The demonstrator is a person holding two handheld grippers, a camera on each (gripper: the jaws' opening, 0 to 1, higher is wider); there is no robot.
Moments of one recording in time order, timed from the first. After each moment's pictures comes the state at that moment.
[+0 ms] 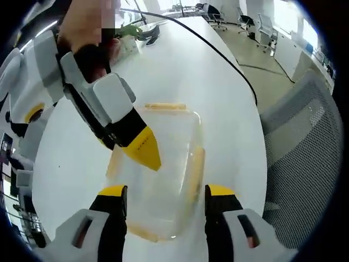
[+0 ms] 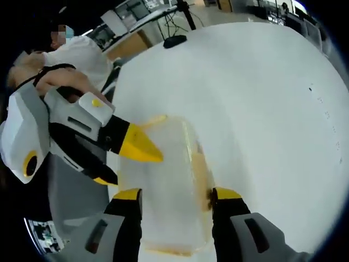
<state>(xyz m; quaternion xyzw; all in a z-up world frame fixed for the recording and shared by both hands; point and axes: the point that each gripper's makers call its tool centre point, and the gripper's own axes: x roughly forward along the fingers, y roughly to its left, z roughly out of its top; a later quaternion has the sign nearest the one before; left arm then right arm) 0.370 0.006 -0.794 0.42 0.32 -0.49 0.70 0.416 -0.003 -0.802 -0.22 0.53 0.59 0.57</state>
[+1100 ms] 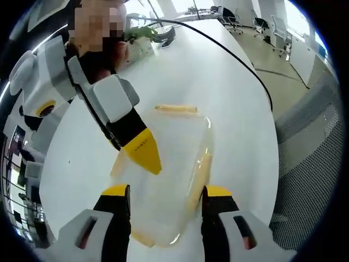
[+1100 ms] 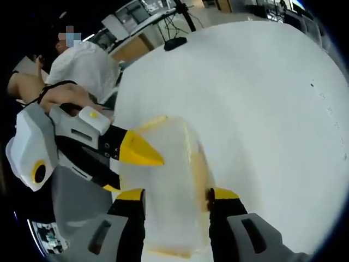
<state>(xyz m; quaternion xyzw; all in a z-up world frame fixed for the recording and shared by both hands) 0.373 0.001 -0.799 0.42 0.30 -0.45 0.73 0.415 -0.003 -0.804 -0.20 0.53 0.60 0.57</state>
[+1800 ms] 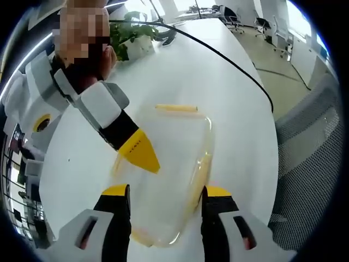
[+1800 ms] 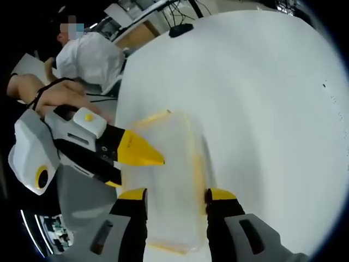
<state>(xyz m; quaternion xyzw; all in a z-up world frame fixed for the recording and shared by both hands) 0.374 0.002 -0.798 0.42 0.30 -0.44 0.73 0.413 -0.003 -0.806 -0.23 0.56 0.61 0.51</state>
